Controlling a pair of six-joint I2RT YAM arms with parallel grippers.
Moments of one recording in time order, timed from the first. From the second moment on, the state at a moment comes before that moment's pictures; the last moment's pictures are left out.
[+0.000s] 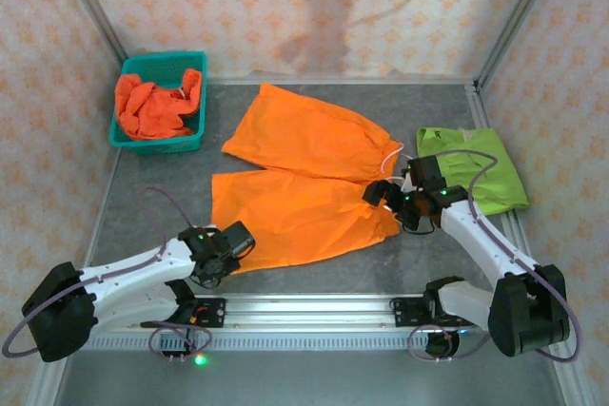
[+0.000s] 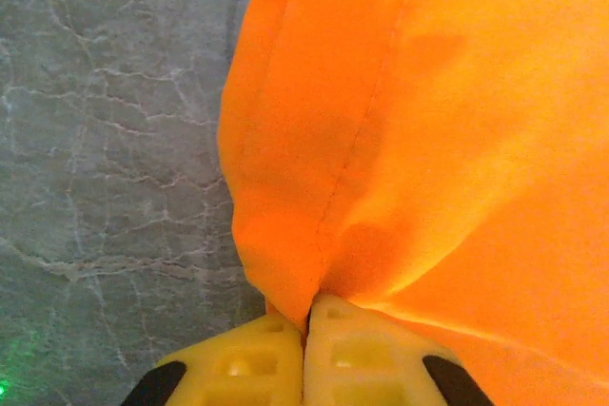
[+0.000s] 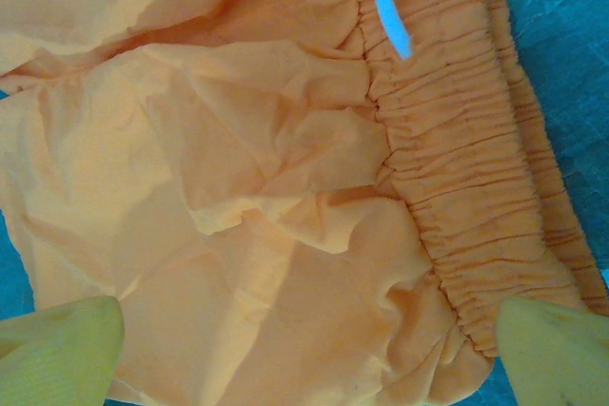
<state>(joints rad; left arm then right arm) -0.81 1.00 0.44 -0.94 -0.23 -1.30 0.23 1.12 0.68 -0.62 -0.37 0.70</state>
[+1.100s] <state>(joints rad) -0.81 0.93 0.61 -1.00 -0.40 -1.25 0.23 1.10 0.50 -0.63 -0.18 0.95</state>
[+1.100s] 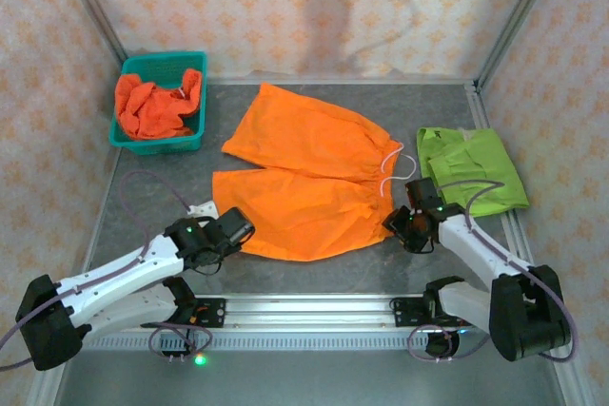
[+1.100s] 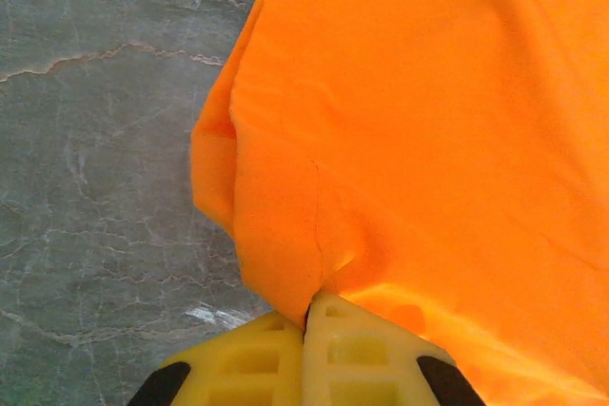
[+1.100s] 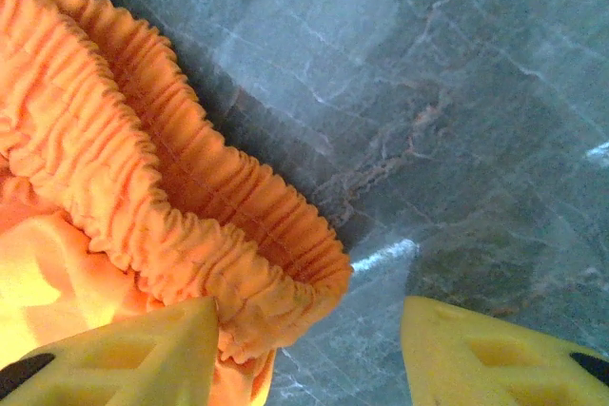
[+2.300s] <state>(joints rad) -0.67 0.80 1.19 -1.20 -0.56 -0.98 0.23 0.91 0.96 -0.90 -0.23 0.85</state>
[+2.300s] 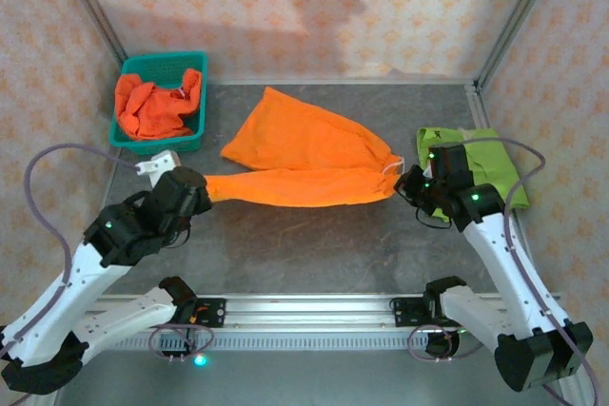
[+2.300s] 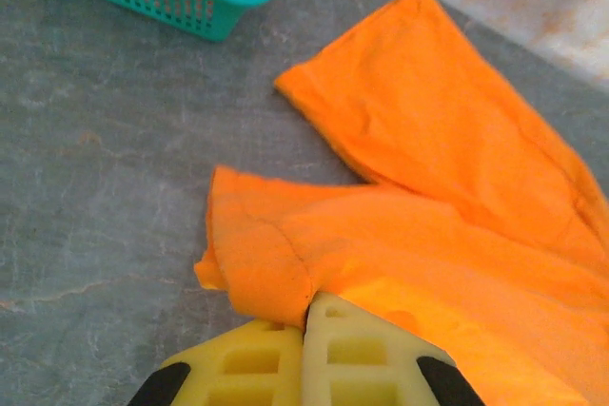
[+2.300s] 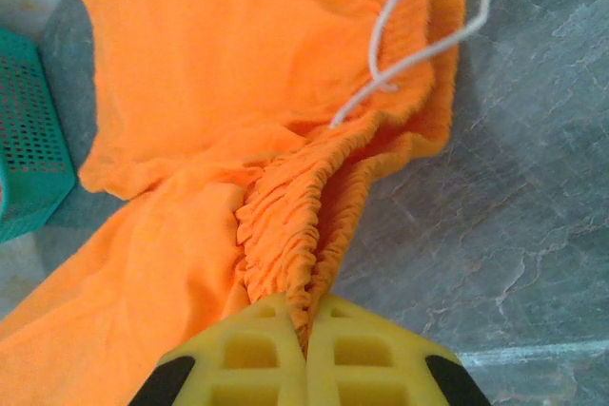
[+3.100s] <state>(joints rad) -0.57 1.24 1.52 -1.12 -0.57 -0.73 0.22 0.97 1.02 -0.93 -0.15 0.86</state>
